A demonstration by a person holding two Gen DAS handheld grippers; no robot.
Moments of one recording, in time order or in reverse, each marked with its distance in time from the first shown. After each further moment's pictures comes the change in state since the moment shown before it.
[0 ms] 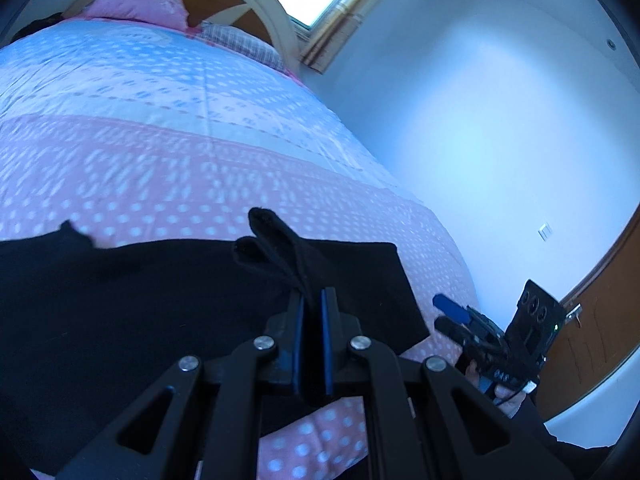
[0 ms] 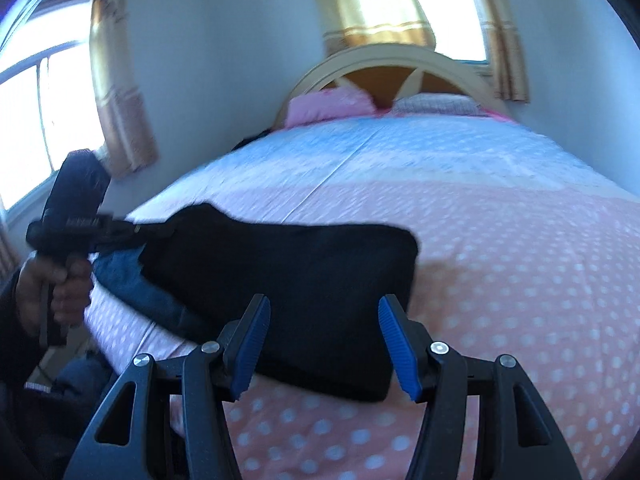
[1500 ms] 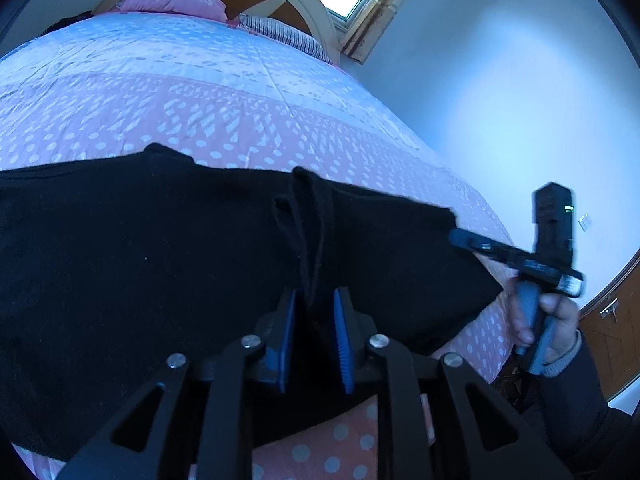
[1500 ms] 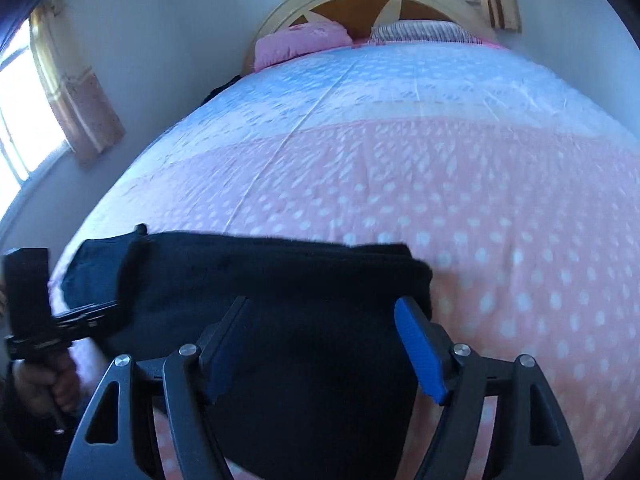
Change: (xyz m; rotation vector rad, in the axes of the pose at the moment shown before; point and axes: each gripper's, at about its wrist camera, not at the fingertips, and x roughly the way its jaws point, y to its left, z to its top) left arm -0.006 0.056 -0.045 0.005 0.026 0.139; right arm 0.106 -0.015 0.041 0.117 0.225 -0.054
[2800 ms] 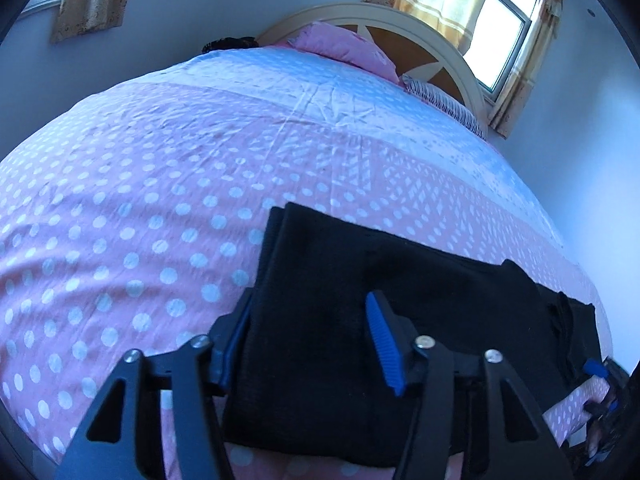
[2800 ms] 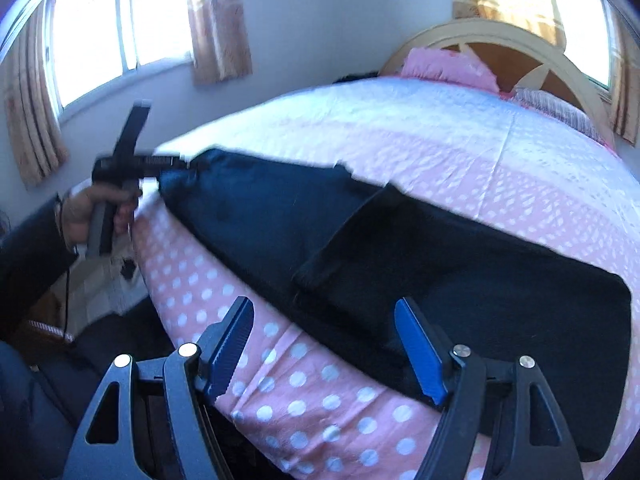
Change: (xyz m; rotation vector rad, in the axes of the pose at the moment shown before) left arm -0.154 0.197 -0.003 -0.221 -0.211 0.471; right arm -0.015 0.175 -0.064 -0.394 -0.044 0.232
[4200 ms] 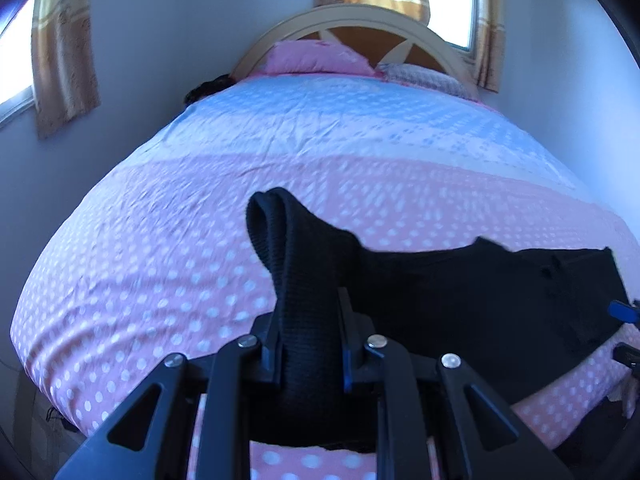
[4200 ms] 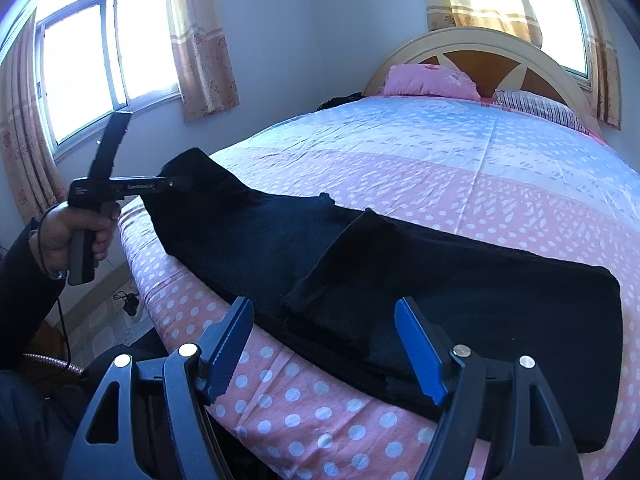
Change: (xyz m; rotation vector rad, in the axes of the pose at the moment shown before) left arm -0.038 -0.082 0.009 0.269 -0.039 0.140; right arm -0.009 -0.010 0.003 0.070 -0.076 -0.009
